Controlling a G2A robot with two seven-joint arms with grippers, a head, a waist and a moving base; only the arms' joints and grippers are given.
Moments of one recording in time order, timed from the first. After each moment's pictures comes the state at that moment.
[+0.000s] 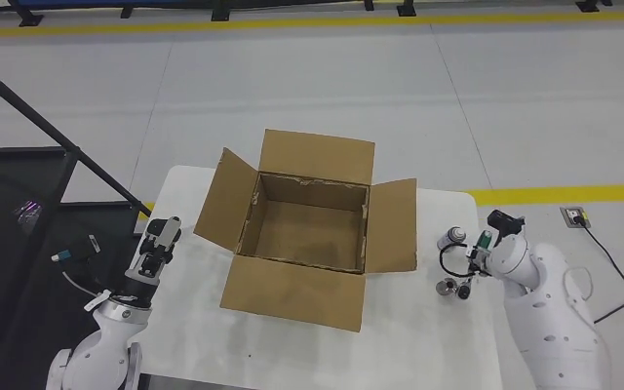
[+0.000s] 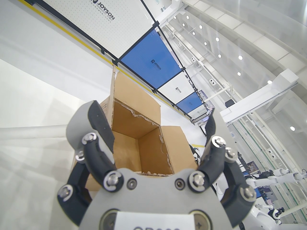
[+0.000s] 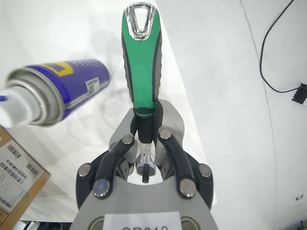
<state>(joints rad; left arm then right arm) 1.38 -1.31 -1.79 -1.87 0.24 -0.36 -0.31 -0.80 -1.22 1.54 -1.28 -1.14 0.48 1.15</state>
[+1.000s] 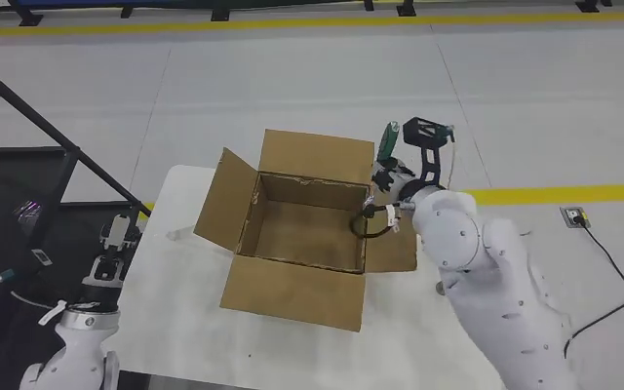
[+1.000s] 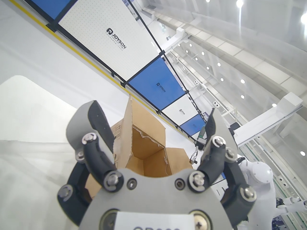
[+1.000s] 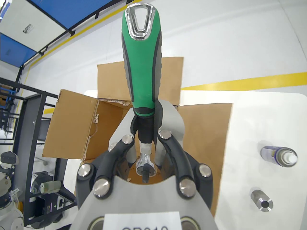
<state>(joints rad) 1.43 -1.29 -1.90 -1.88 0.17 -0.35 -0.19 -0.61 -1.31 1.10 -1.71 -0.86 0.54 0.84</state>
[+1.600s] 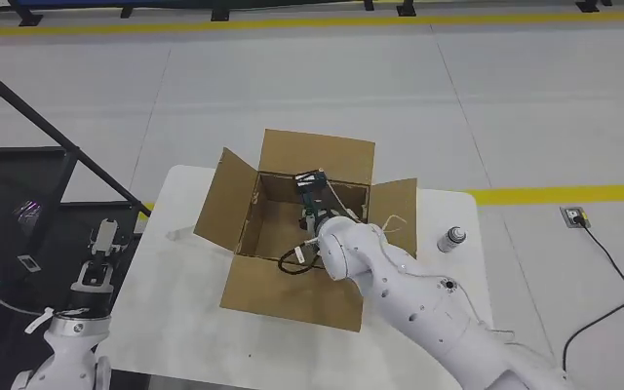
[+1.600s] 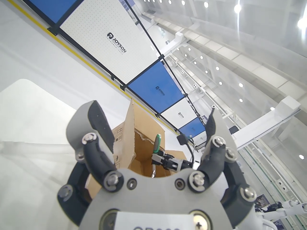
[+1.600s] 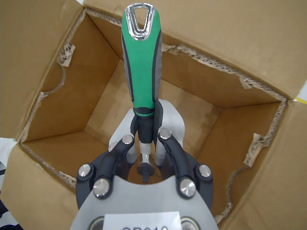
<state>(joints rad) 1.46 -1.28 -1.92 -1.88 0.14 -0.38 -0.20 -0.38 -1.50 0.60 -1.12 -0.84 0.40 0.70</state>
